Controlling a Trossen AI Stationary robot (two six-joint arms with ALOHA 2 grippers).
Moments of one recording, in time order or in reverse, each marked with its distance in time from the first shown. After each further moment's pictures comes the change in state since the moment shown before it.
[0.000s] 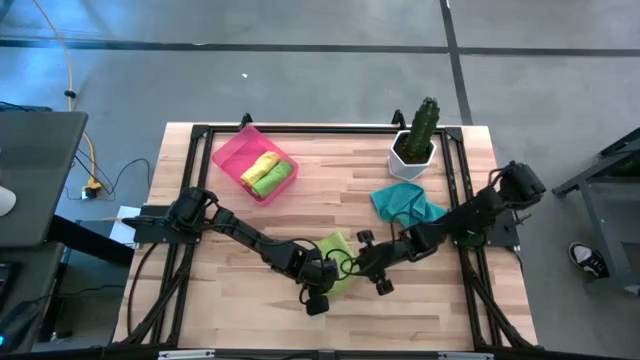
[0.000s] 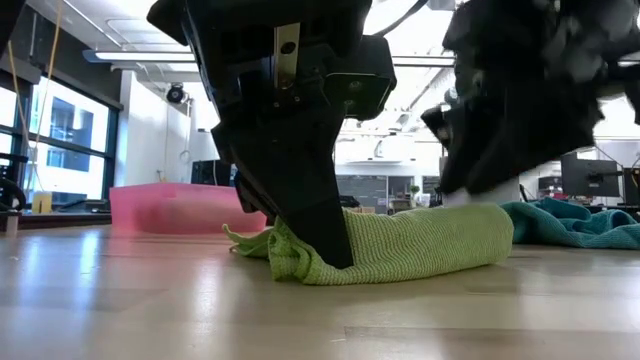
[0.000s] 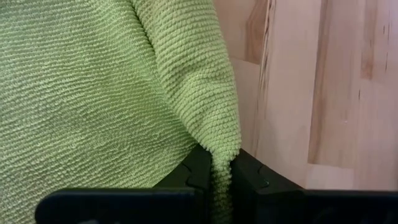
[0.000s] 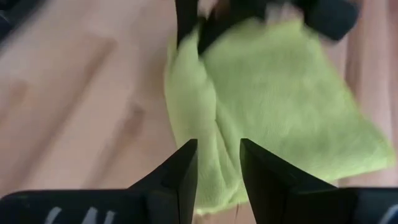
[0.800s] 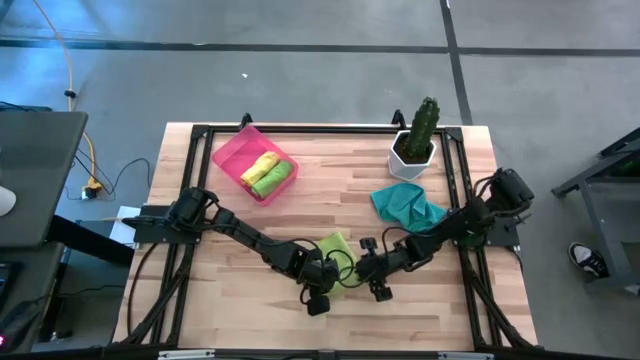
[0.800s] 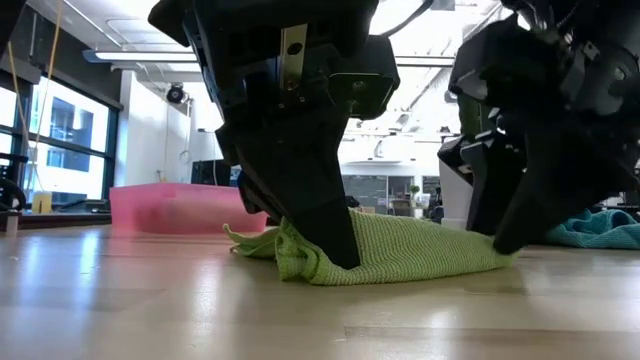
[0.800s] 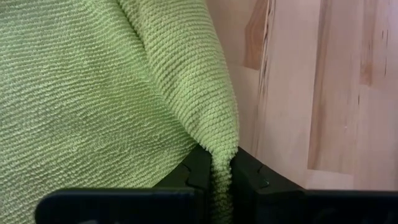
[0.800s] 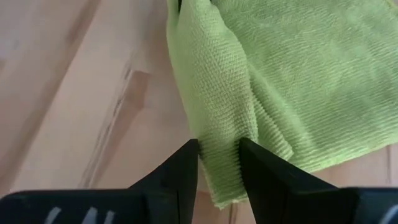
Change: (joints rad) left arm 0.000 0.001 0.000 0.010 -0.007 0.000; right arm 0.047 0.115 0.012 -0.015 0.031 0.161
